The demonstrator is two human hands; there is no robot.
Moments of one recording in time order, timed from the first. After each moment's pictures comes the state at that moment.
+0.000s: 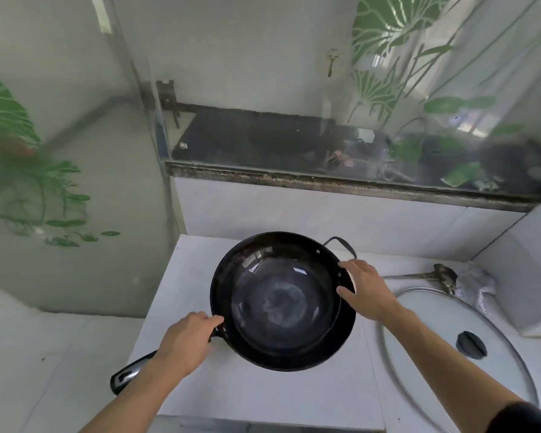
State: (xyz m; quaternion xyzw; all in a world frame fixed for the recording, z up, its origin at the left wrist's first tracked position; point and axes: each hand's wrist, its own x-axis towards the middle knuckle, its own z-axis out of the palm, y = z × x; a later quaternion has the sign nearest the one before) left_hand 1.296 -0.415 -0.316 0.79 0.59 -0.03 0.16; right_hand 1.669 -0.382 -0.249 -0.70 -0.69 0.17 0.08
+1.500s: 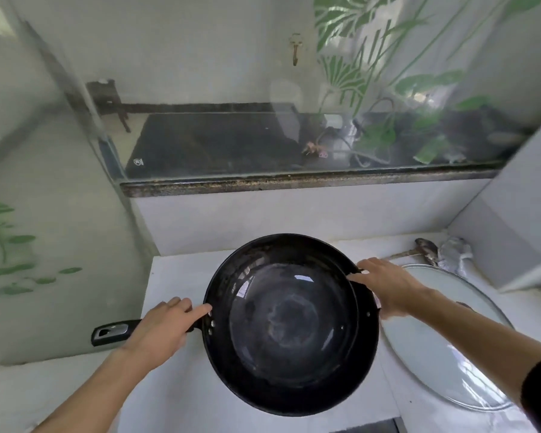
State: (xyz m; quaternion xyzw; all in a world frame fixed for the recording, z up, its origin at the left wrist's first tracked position) left_hand 1.254 -0.323 -0.287 0.89 0.44 -0.09 0.05; right_hand 1.705 -0.381 -0.228 -0.62 -0.75 0.05 -0.23
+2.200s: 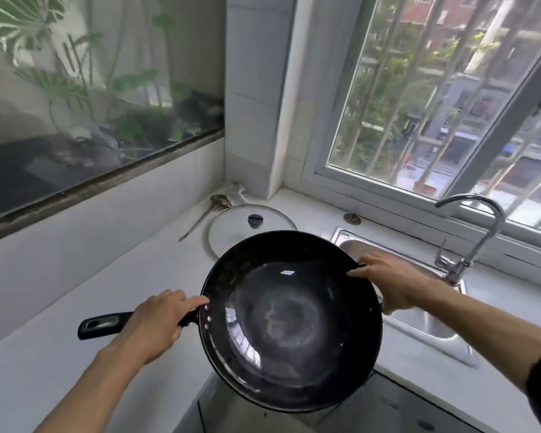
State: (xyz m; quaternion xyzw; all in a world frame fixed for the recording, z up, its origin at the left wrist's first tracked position) left_hand 1.399 -0.421 -0.229 1.00 0.05 0.00 0.07; right_hand 1.622 -0.807 -0.149 -0.89 -0.40 0.09 -0.21
